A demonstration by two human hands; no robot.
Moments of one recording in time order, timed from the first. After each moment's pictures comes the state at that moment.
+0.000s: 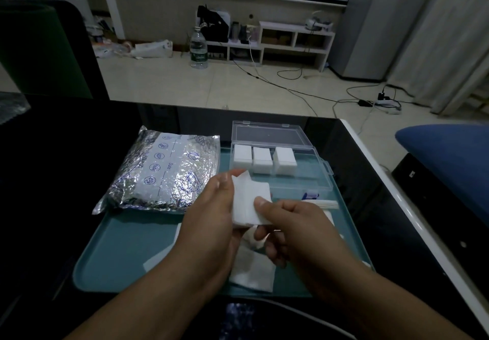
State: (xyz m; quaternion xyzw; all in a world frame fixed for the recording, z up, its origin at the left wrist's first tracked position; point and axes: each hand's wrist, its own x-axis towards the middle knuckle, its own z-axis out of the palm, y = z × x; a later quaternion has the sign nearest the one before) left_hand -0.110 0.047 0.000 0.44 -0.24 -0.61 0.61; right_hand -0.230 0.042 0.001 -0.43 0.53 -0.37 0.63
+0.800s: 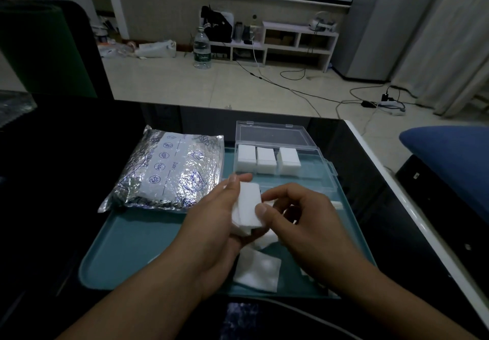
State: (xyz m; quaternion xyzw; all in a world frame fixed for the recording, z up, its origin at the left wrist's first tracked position) left_hand -0.101 0.048 -0.001 0.43 -0.20 -0.67 0.56; right_hand -0.243 0.033 -0.009 -0.69 0.53 -0.35 0.35
